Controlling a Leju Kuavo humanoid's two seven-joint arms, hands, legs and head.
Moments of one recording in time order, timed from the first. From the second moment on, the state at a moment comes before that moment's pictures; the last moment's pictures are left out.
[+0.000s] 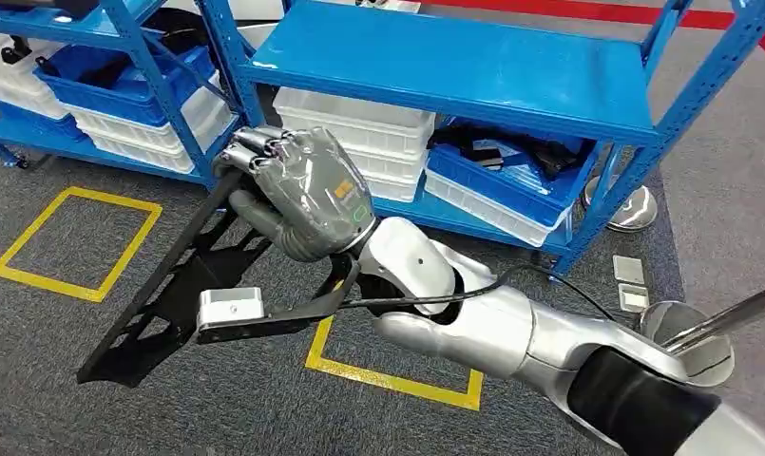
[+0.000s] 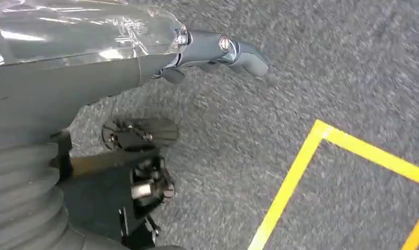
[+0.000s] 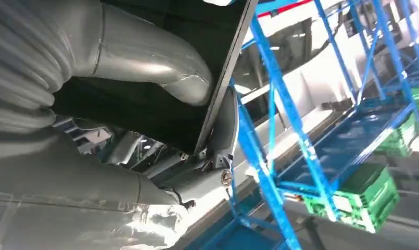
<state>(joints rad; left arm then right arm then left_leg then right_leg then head) -0.18 -0.06 -0.89 -0.35 0.61 0.42 -0.47 -0.86 -0.11 0.84 -1.74 0.68 -0.40 0.10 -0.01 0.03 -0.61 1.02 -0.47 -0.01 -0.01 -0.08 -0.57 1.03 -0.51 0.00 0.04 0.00</state>
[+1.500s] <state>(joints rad) -0.18 -0.07 -0.89 -0.35 0.61 0.41 -0.48 -0.80 -0.14 0.84 -1.78 0.65 -0.39 0.09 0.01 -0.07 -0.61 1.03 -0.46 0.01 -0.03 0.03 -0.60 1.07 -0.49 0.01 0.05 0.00</state>
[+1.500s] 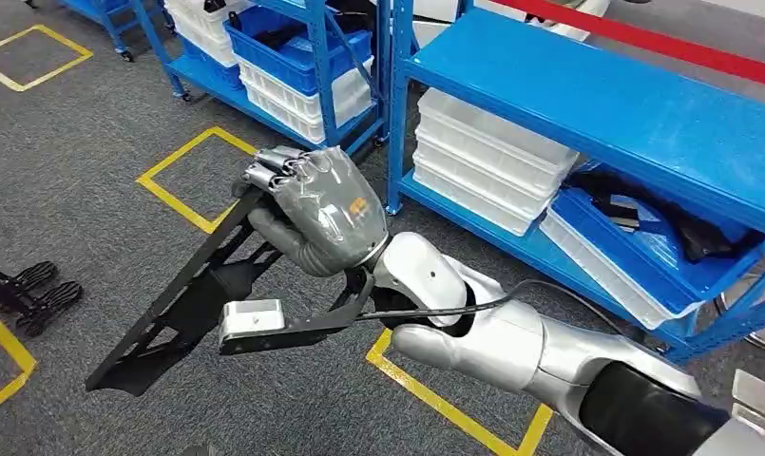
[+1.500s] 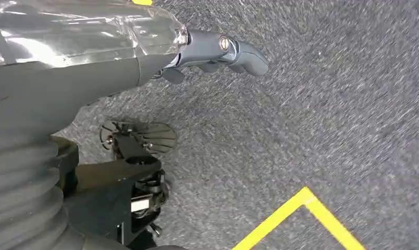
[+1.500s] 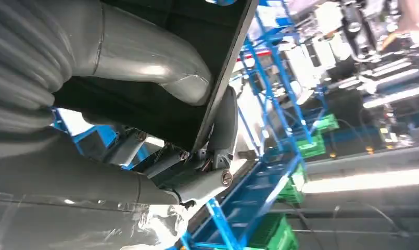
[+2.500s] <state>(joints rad) -0.19 -0.06 -0.89 -0.35 0.59 0.40 -0.47 -0.74 -0.16 0.82 -1.82 0.65 -0.36 0.09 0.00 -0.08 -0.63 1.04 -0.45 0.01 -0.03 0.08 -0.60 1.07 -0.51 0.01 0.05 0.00</state>
